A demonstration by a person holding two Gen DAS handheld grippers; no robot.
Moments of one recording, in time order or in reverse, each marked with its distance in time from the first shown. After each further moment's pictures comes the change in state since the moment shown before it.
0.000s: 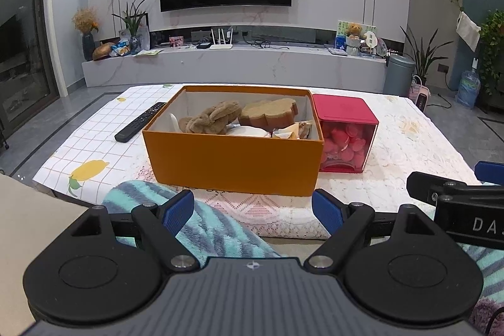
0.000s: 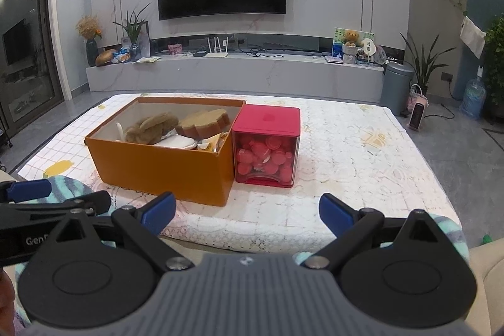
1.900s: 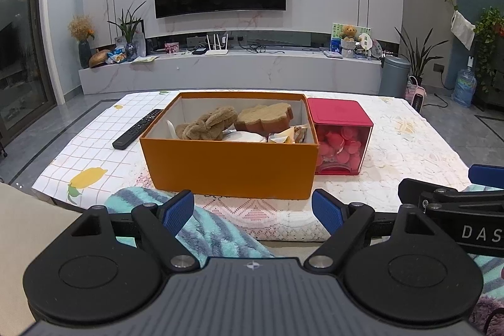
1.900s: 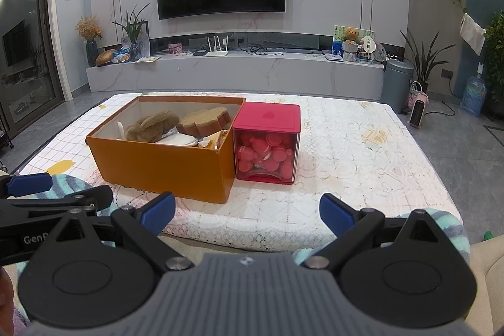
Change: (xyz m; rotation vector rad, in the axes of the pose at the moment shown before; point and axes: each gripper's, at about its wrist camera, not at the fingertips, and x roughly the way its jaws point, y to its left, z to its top) left arm -0.005 -0.002 0.002 0.017 -0.015 -0.012; right arm -0.001 0.002 -0.005 0.002 0.004 0.003
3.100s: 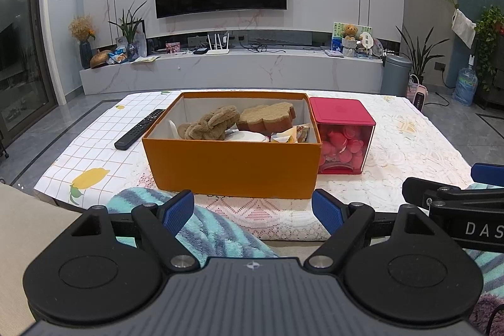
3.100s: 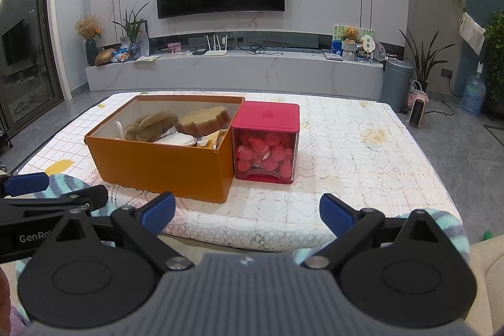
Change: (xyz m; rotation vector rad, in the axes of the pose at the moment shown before) left arm 0.001 0.006 0.001 0.006 0.000 0.003; right arm 0.000 -0.002 0.002 0.002 0.004 -0.001
